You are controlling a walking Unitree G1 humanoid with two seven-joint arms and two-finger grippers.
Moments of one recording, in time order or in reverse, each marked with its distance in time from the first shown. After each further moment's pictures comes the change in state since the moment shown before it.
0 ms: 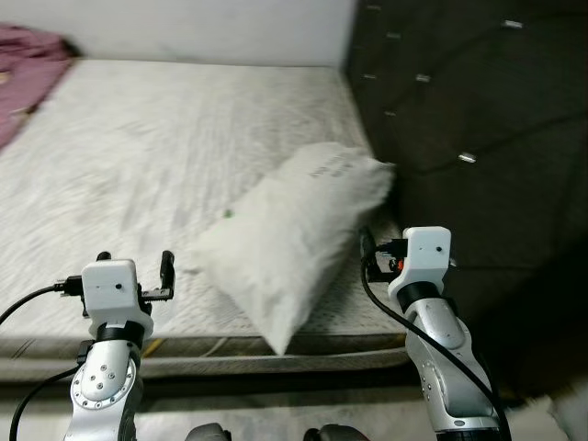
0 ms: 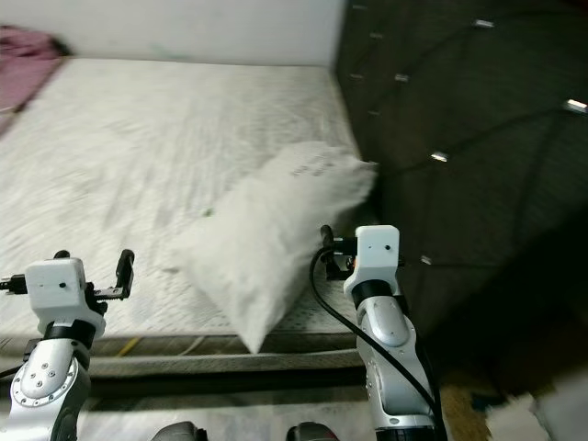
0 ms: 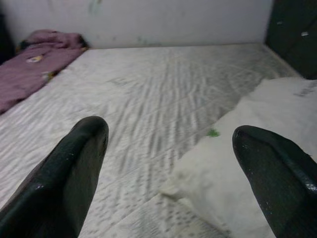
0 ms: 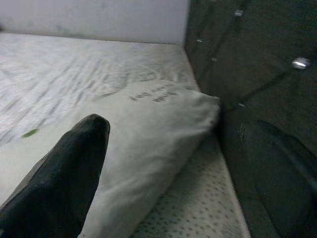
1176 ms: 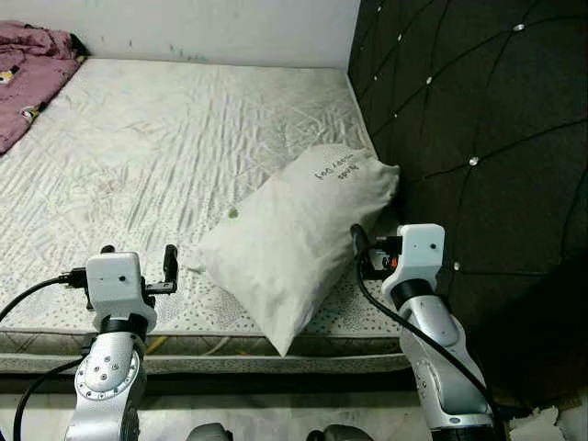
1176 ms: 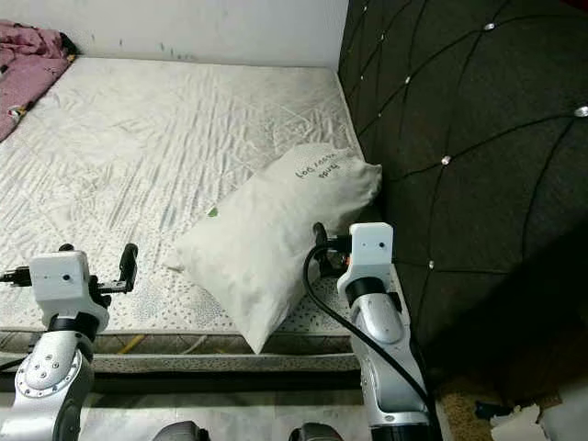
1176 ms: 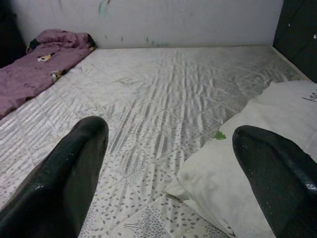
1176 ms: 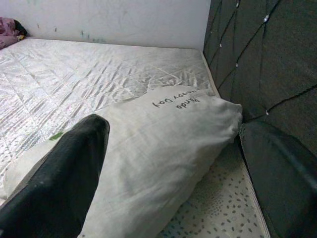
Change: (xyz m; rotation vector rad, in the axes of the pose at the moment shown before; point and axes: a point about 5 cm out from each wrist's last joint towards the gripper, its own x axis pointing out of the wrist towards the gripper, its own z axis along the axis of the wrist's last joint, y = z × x) left arm 0.005 -0.003 0.003 0.000 0.001 -0.006; right arm 0.002 0.007 0.003 0.013 -0.010 0.037
